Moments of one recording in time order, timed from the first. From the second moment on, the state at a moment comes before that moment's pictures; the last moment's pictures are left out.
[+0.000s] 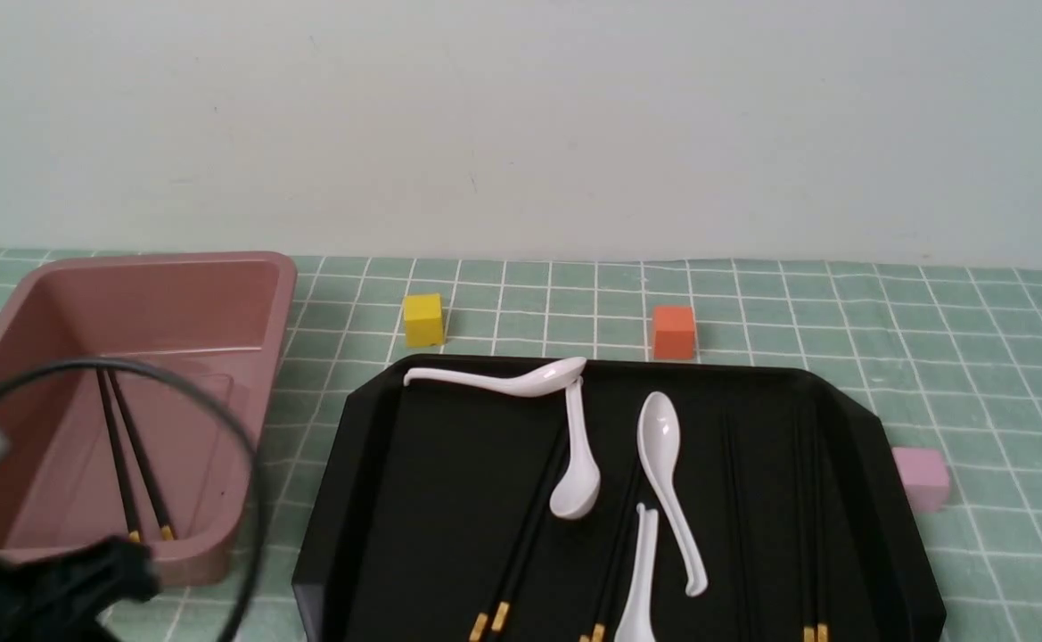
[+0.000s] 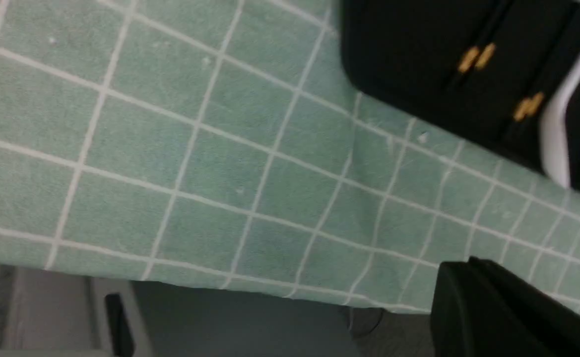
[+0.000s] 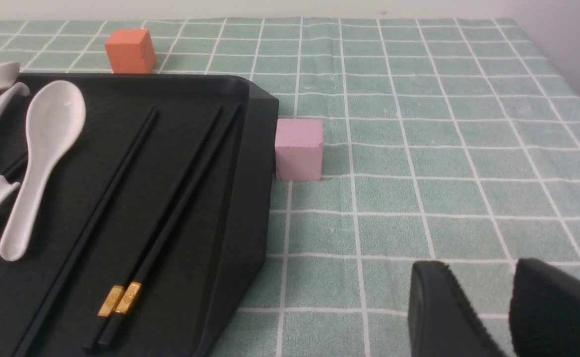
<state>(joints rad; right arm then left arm) -0.03 -0.01 0.02 -0.03 0.37 0.09 -0.17 0.95 -0.72 -0.38 1.06 -0.43</state>
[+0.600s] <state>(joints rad) -0.03 -0.01 0.02 -0.03 0.37 0.09 -0.58 1.55 -1.04 -0.28 0.88 -0.37</state>
